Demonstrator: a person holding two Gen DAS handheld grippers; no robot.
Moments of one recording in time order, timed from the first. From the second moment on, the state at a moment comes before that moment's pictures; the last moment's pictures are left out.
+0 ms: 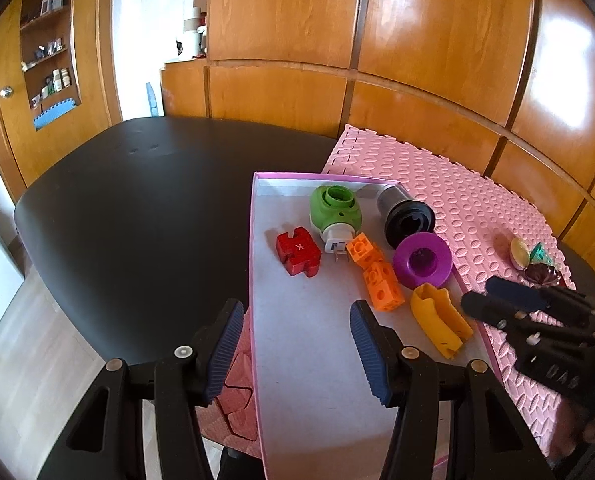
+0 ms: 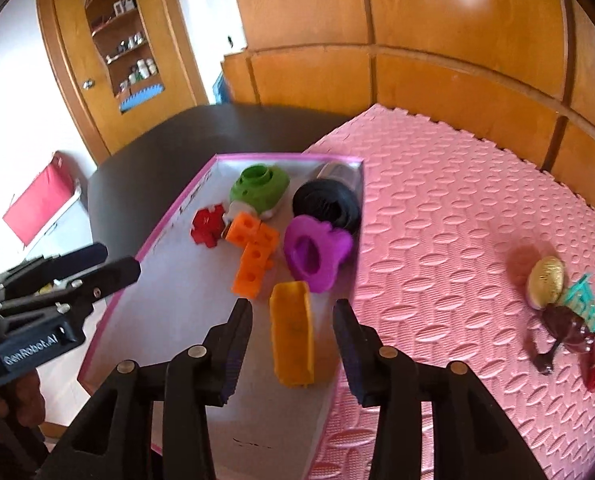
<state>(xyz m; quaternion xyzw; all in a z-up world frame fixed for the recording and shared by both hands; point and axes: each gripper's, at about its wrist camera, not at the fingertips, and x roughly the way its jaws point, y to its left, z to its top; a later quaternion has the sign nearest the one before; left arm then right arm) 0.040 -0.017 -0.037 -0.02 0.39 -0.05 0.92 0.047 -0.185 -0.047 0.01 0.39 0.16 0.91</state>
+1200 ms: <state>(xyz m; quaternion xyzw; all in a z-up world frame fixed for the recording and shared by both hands) 0.039 -0.102 -0.008 0.07 0.36 -0.11 0.92 0.000 -0.485 -0.048 0.20 0.32 -0.20 0.91</state>
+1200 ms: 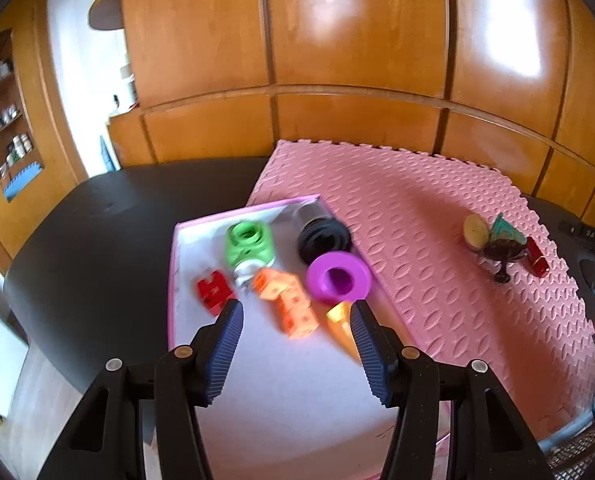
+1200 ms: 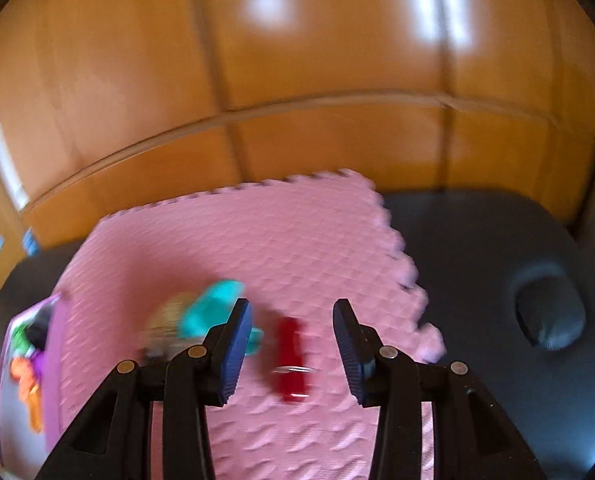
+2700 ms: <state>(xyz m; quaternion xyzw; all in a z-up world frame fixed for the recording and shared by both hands) 0.079 -0.304 -0.041 0.08 0.43 -0.30 0.85 -0.002 -0.508 -0.053 0.31 0.33 -0.17 0.88</state>
